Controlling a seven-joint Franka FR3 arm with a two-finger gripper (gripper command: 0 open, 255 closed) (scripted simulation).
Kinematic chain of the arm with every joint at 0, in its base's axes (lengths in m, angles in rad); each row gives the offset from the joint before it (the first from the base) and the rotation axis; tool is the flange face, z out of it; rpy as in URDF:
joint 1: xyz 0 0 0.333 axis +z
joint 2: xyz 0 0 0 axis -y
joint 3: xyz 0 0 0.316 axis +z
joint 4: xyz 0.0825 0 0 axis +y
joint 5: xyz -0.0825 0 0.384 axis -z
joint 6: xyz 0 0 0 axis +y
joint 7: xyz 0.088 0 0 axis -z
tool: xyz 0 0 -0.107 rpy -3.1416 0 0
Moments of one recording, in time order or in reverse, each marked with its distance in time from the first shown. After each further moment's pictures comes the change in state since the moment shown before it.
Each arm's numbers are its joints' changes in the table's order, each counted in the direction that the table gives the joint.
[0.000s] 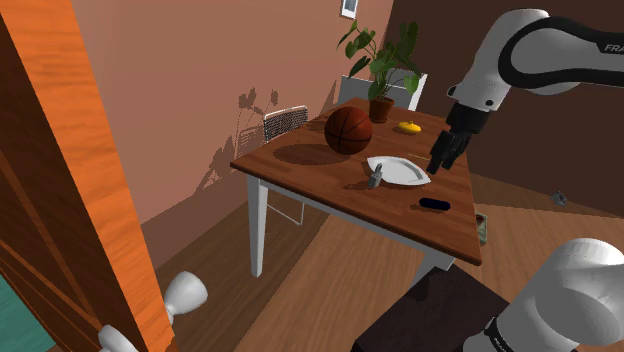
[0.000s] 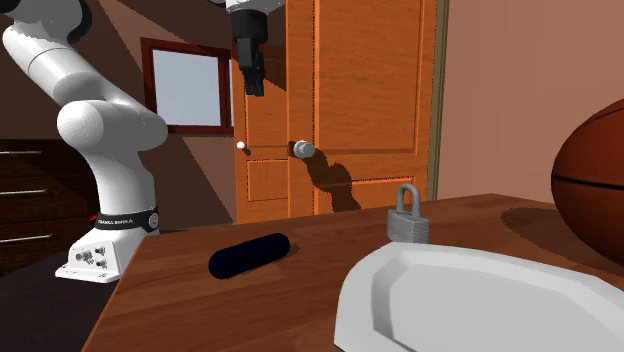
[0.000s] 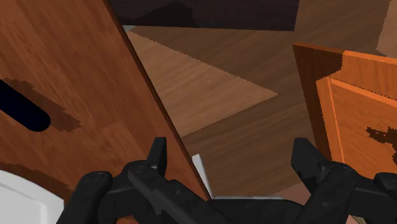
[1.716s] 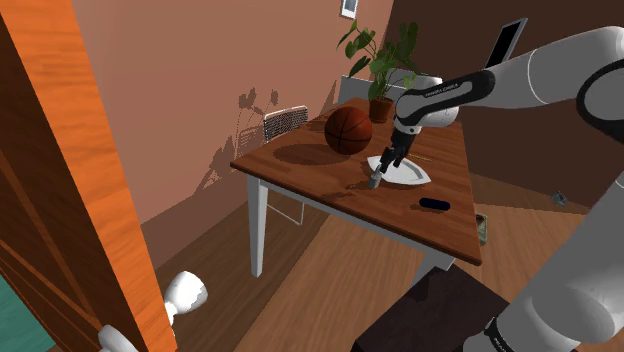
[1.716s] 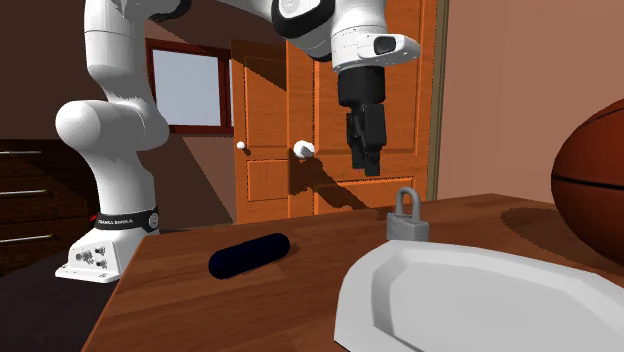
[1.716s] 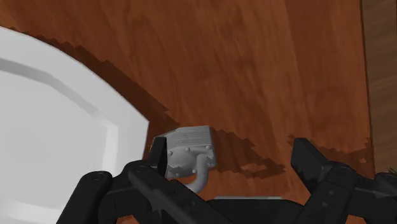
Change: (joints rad) arm -0.046 -0.825 -0.193 -0.333 0.012 -0.524 -0.333
